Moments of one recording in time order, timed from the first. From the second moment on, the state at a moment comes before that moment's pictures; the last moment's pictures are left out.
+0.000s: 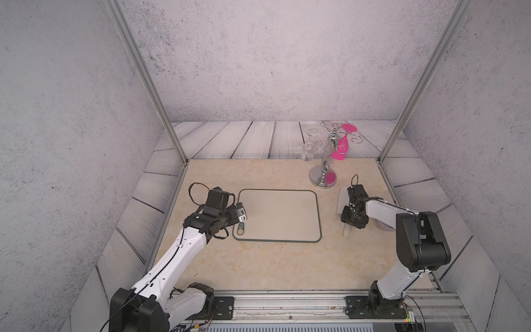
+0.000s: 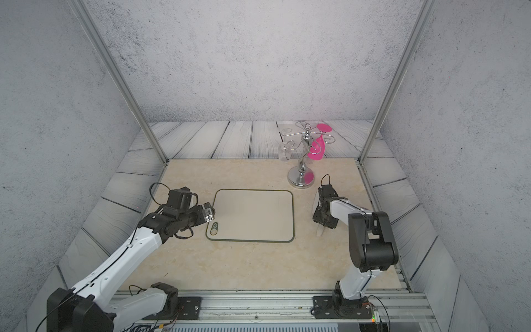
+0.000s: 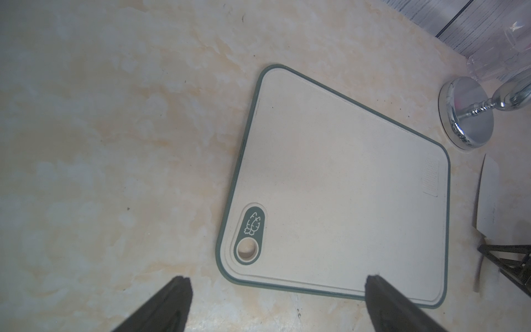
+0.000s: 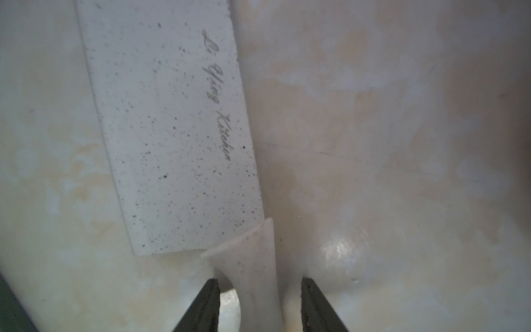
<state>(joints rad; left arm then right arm) -0.33 1.10 0.85 -0.63 -0.01 -0.59 0.10 1.70 0.95 -0.54 0.08 0.52</state>
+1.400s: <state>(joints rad) -0.34 1.12 0.85 -0.63 0.01 -0.59 0.42 1.38 0.90 -0.68 0.16 0.58</state>
